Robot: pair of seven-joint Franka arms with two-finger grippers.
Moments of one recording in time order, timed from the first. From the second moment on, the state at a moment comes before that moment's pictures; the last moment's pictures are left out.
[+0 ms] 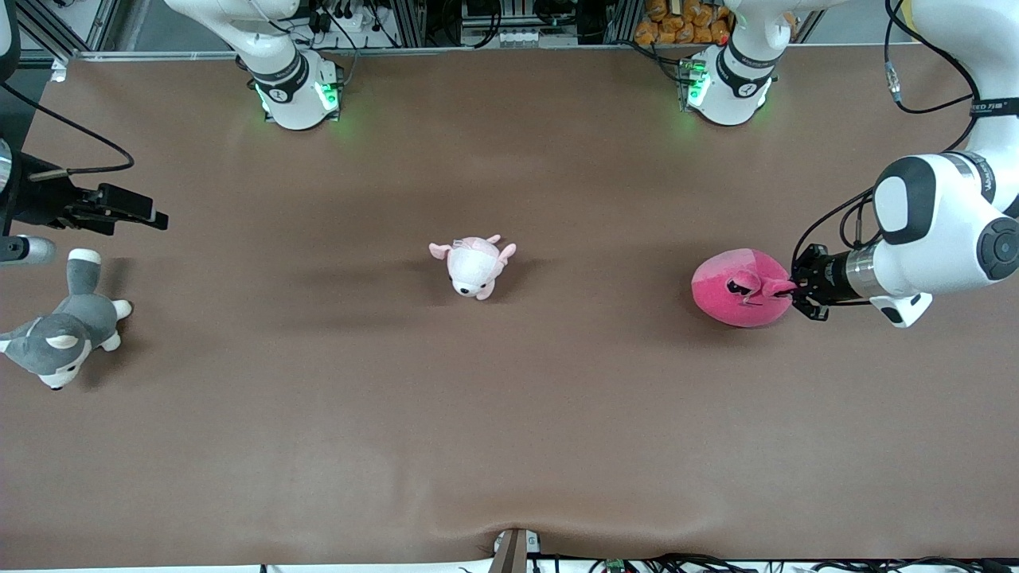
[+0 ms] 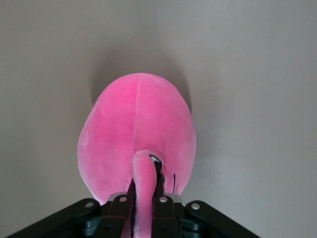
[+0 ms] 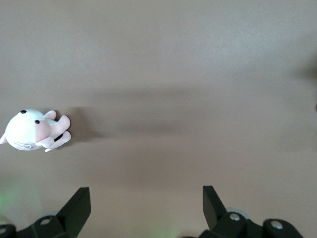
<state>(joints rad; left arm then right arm) 0.06 0.27 -0.06 -1.93 -0.18 1.98 -1.36 -0.07 0.06 -0.01 -1.59 0.21 1.50 -0.07</state>
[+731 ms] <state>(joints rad) 0.05 0.26 -0.15 -1.64 -0.18 1.71 -1.39 -0.07 0.06 -0.01 -1.60 0.21 1.50 -0.07</state>
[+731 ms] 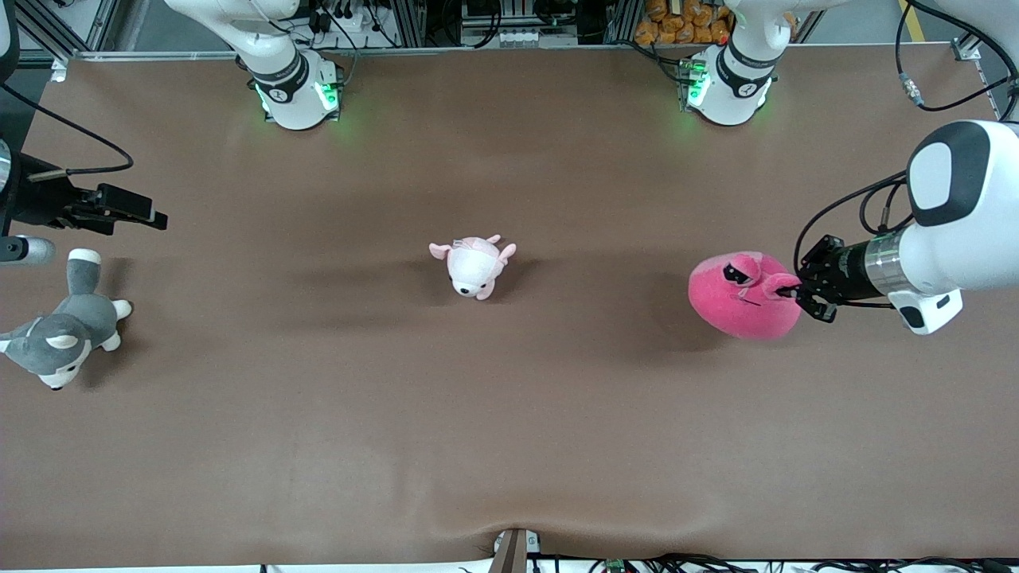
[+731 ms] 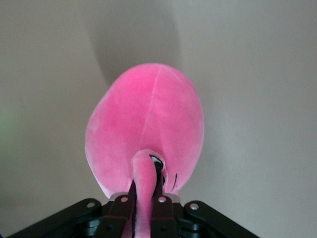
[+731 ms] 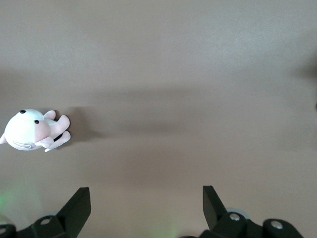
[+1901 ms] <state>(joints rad) -0.03 0.21 -0.40 -1.46 -0.27 1.62 -1.71 0.12 0.06 0.00 -1.60 0.25 1.49 0.48</state>
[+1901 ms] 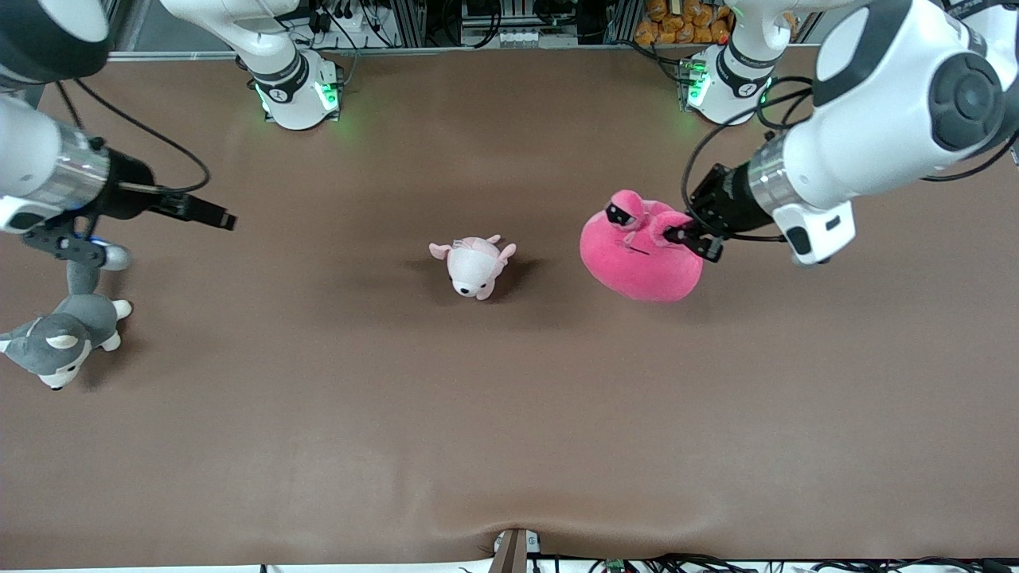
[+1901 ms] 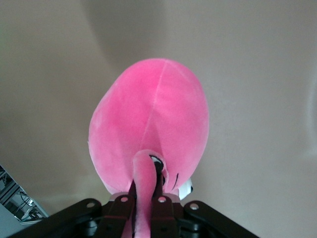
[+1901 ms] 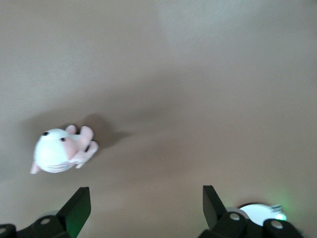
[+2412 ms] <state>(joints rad) -0.13 0.22 -0.40 -1.44 -0.29 1.71 -1.96 0.24 0.07 0.00 -1.60 0.42 1.61 0.92</state>
